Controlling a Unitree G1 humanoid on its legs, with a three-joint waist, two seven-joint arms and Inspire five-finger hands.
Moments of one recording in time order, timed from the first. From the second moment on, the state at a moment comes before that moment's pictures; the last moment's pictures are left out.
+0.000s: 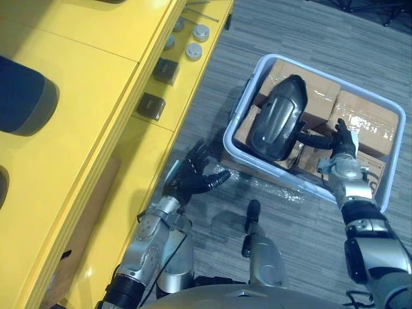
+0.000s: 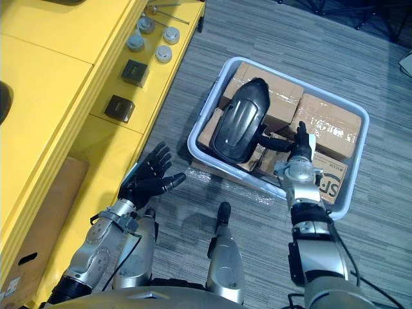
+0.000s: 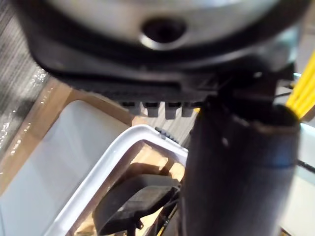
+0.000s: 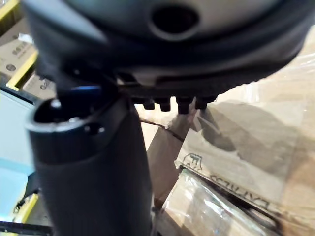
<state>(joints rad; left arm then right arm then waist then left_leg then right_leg) 0.08 0.20 -0.27 0.05 -0.58 -0.10 -0.18 -0.59 -0.54 -0.06 0.84 0.21 0.11 -0.20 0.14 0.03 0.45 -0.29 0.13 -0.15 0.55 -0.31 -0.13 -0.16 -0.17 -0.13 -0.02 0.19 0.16</state>
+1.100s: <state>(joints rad) 0.19 0.23 -0.23 -0.01 -0.62 -0.13 -0.23 -0.59 -0.55 -0.10 0.91 -0.12 0.21 -0.38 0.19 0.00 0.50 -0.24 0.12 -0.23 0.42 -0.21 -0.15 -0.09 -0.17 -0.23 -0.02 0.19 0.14</state>
